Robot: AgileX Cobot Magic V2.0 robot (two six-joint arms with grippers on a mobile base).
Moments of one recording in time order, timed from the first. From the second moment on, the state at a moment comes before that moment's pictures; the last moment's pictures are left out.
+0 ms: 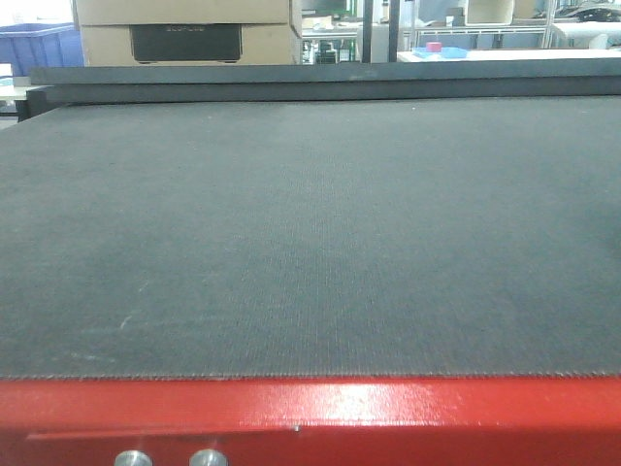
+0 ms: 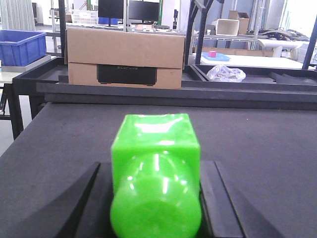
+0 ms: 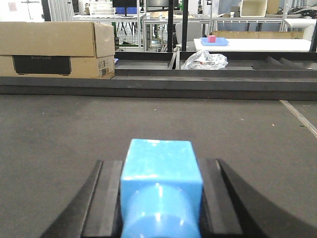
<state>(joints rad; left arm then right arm) -0.04 0.48 -0.63 -0.20 0.26 0.15 0.10 0.57 -0.66 0.03 0.23 0.03</state>
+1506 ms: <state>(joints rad) -0.04 0.48 -0.63 -0.20 0.26 0.15 0.10 0.57 -0.66 0.03 0.23 0.03</state>
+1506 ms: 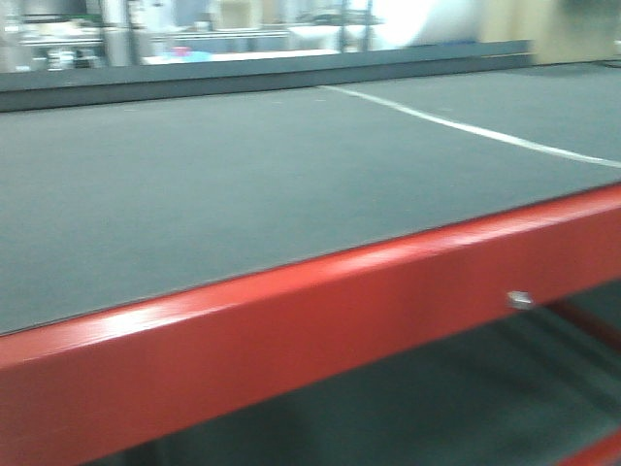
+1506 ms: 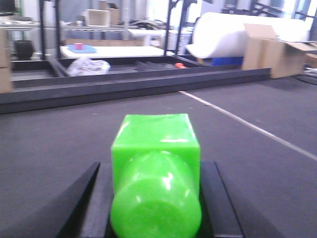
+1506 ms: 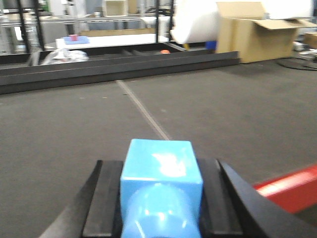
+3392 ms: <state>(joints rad) -0.04 0.48 -0.63 -0.20 0.25 0.15 0.10 0.57 -0.66 0.03 0.23 0.03</state>
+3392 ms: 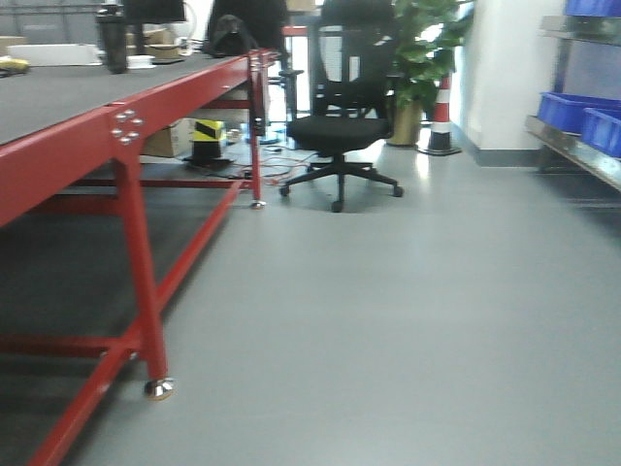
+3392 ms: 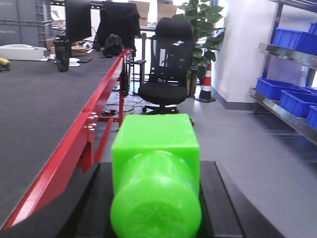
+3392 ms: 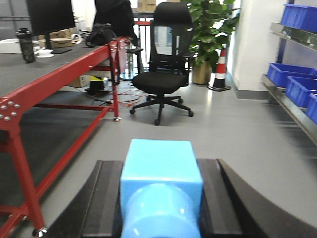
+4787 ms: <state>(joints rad) -0.04 0.48 -0.63 -0.20 0.25 0.15 0.10 0.57 -0.66 0.03 0.23 0.03</state>
